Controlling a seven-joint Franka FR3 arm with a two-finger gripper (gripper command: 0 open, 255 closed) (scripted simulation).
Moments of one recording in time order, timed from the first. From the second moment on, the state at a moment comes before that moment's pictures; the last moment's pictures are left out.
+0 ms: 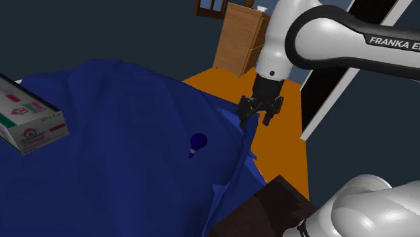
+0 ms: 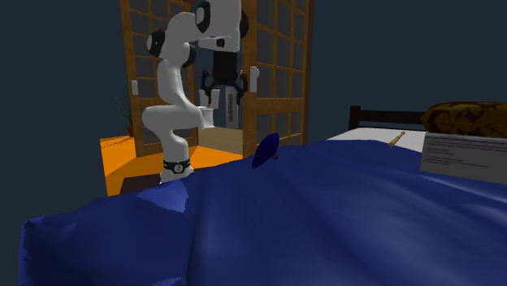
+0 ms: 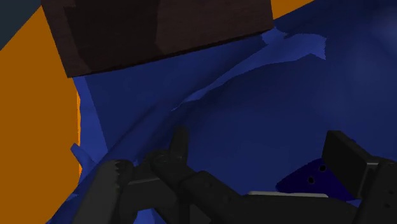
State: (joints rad) arm -0.03 -0.56 0.30 -2.24 0.17 1.58 0.45
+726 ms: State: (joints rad) arm -0.07 -0.12 0.52 -2.00 0.09 1.73 0.93
